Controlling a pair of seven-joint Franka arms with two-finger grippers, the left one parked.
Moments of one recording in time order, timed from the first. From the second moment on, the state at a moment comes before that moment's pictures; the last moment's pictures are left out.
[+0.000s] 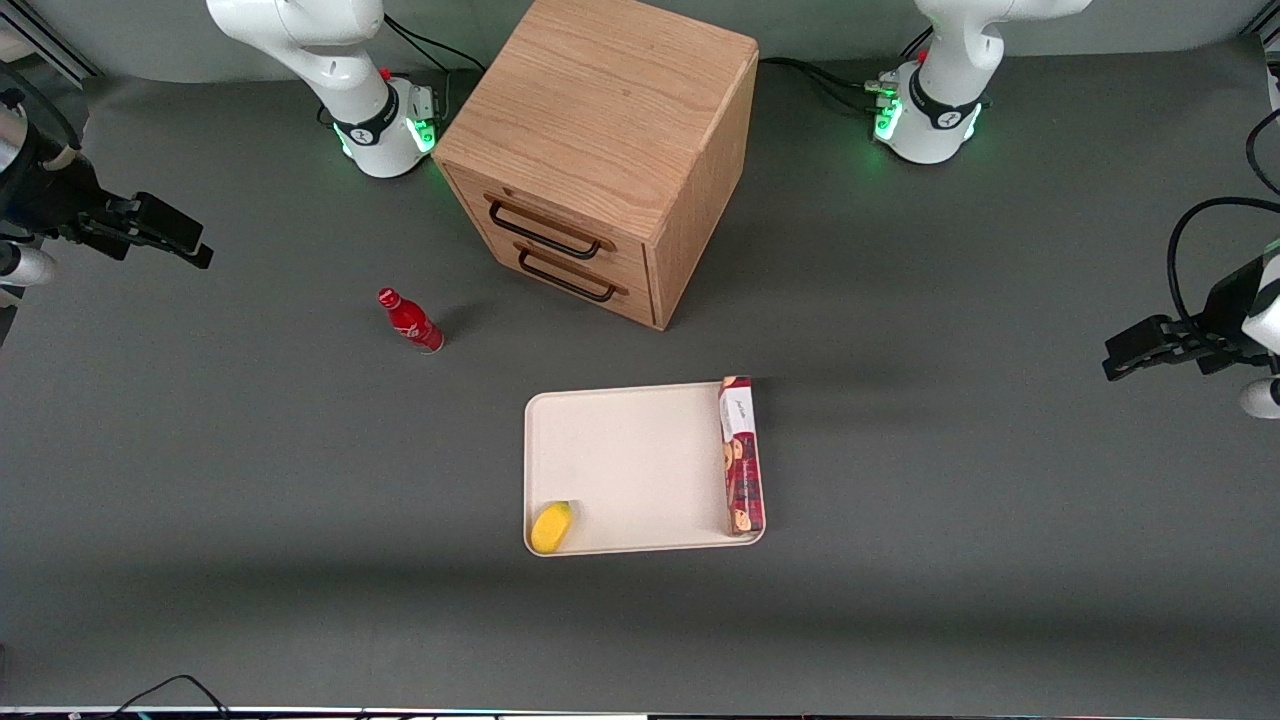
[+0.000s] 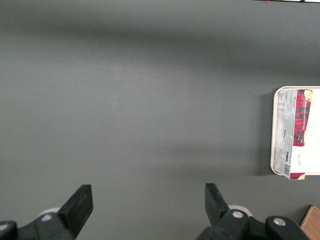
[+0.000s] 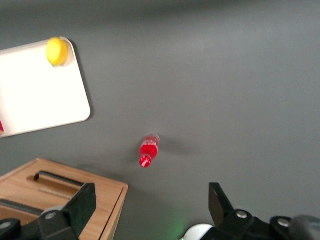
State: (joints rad) arm -0.06 -0.02 0.15 -1.48 0.03 1.39 0.26
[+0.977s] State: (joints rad) arm -0.04 -0.14 0.32 -2.39 0.05 2.14 0.37
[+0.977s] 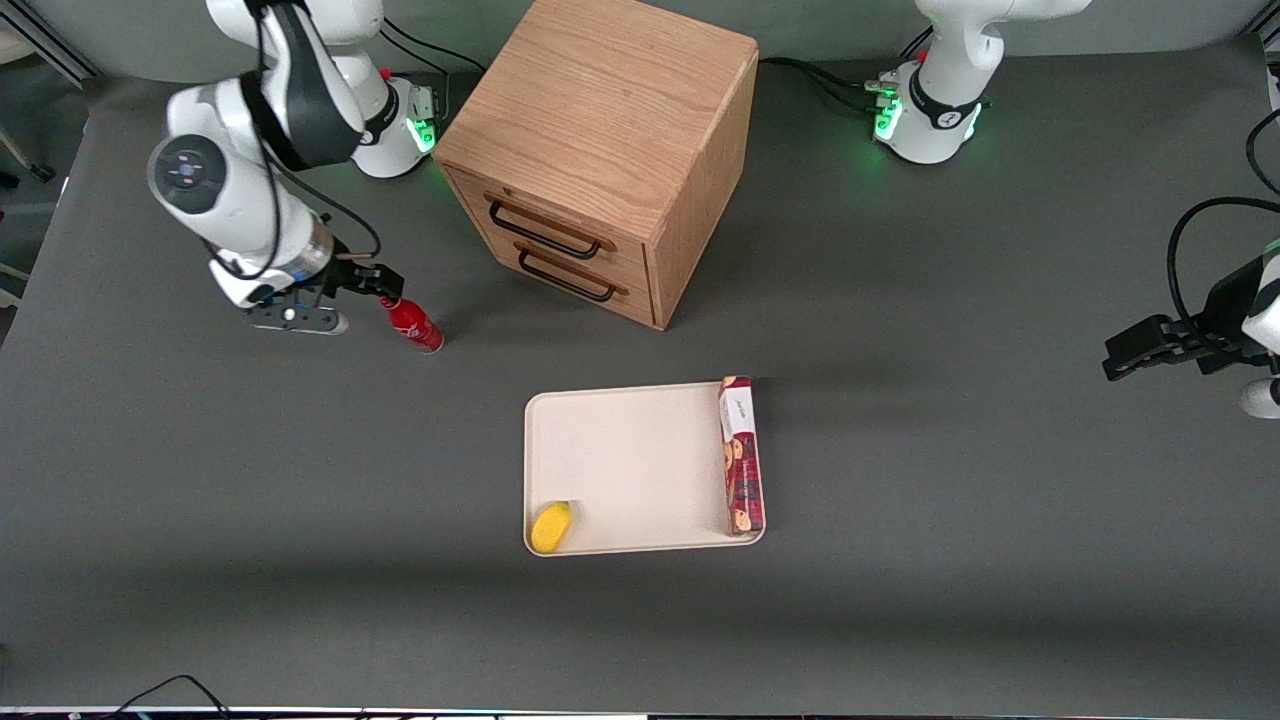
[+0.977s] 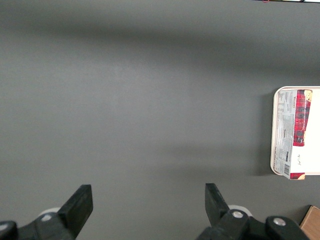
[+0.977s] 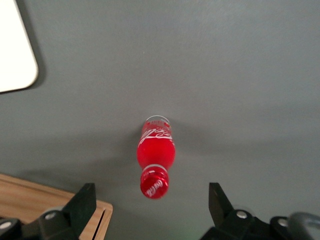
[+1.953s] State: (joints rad) arm -0.04 -0.14 0.33 -2.52 0.05 2.35 0.39
